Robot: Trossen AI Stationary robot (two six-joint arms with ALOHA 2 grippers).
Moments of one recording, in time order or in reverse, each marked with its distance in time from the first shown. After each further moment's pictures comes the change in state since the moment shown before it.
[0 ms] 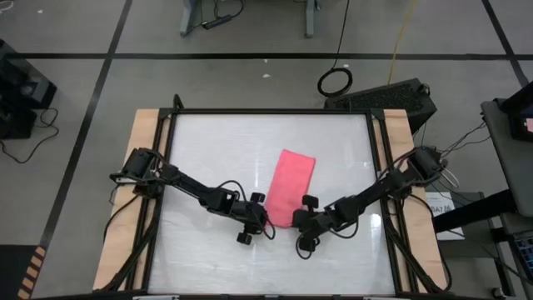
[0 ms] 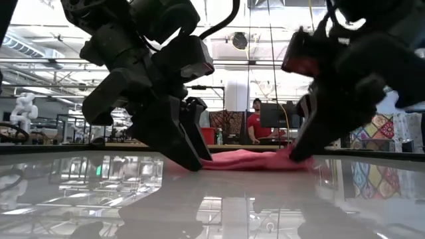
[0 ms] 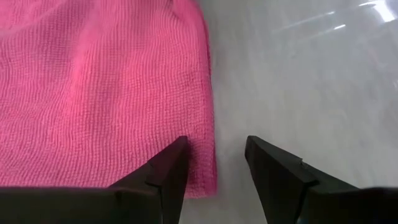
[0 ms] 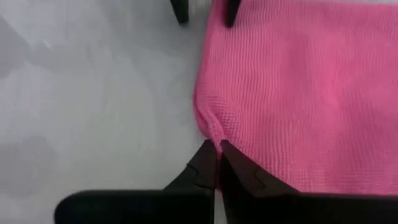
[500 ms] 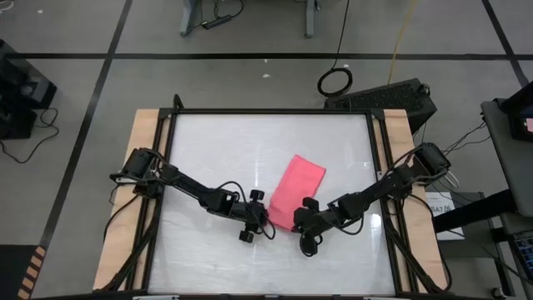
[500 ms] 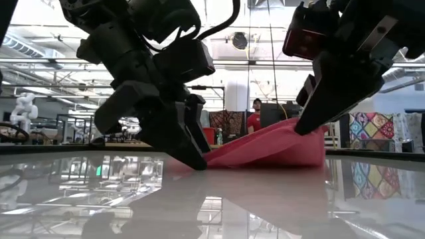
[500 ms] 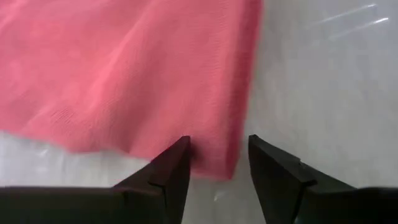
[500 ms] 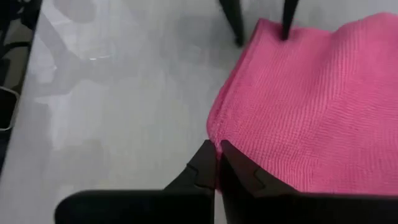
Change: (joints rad) left arm 0.006 0.002 0.000 -0.005 -0.135 0.018; right arm -0.001 -0.075 0.001 0.006 -0.127 0.076
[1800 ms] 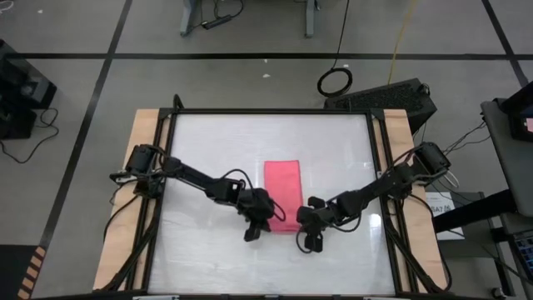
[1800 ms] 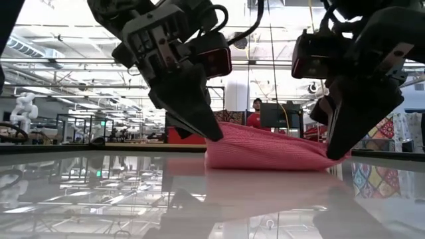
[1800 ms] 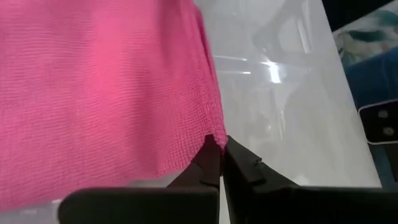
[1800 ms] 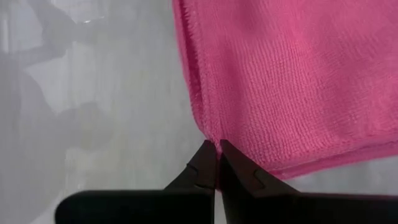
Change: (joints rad) left arm 0.087 -0.005 0.079 -0.017 0.515 -0.396; right arm -0.030 -0.002 0.004 -0.184 -0.129 0.046
